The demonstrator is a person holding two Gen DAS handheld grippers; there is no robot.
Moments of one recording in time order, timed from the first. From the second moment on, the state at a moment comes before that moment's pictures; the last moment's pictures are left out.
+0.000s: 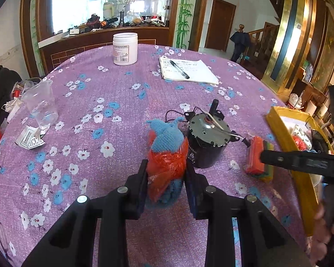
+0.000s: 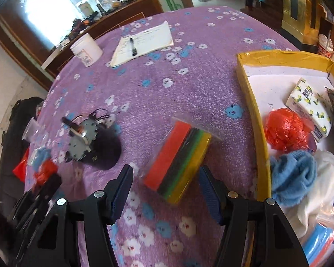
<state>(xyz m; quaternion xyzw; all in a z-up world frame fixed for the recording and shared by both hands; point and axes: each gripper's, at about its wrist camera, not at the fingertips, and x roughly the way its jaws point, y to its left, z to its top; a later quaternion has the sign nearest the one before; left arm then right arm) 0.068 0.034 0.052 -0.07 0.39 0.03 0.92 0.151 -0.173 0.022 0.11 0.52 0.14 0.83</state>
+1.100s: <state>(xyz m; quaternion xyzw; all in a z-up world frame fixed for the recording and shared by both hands) 0.034 -0.026 0.065 0.05 0.34 0.05 0.94 0.063 -0.211 0.049 0.09 0.43 0.23 0.87</state>
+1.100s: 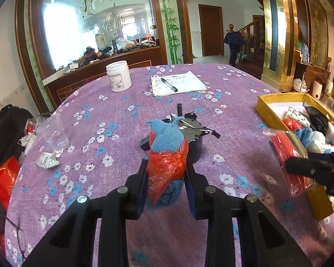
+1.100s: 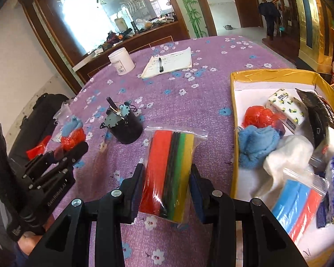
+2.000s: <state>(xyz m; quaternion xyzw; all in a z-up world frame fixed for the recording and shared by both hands) 0.013 -0.089 0.084 0.07 0.32 0.01 0.94 0.037 -0.296 0.077 0.16 0.37 0.21 0.89</state>
